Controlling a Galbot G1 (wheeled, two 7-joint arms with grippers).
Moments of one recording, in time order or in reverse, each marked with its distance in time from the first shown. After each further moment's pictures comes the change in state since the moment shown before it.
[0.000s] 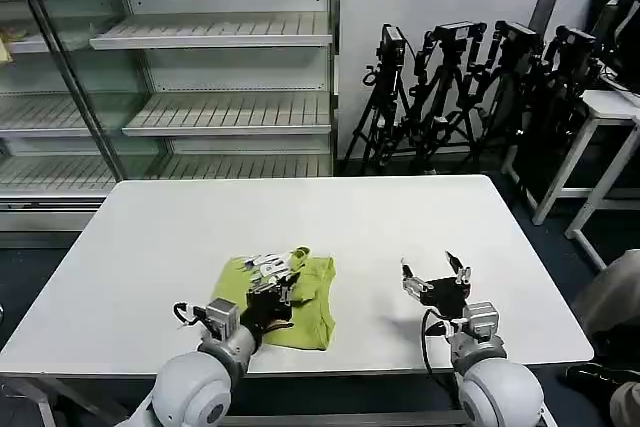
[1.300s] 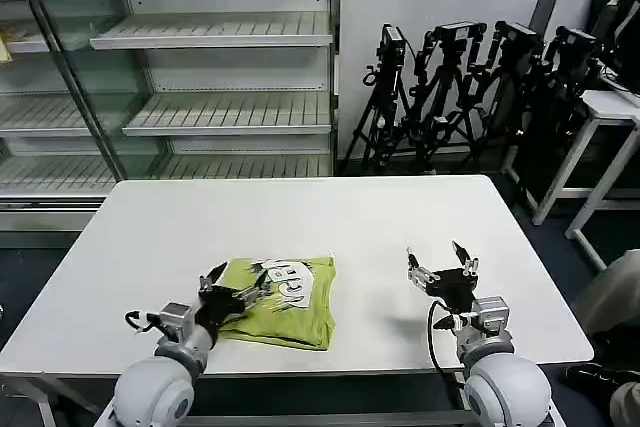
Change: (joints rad) left arm 0.140 0.007 -0.238 0.060 0.088 -0.099 0.065; right arm 0.017 0.009 0.023 0.016 0.011 0.016 -0.003
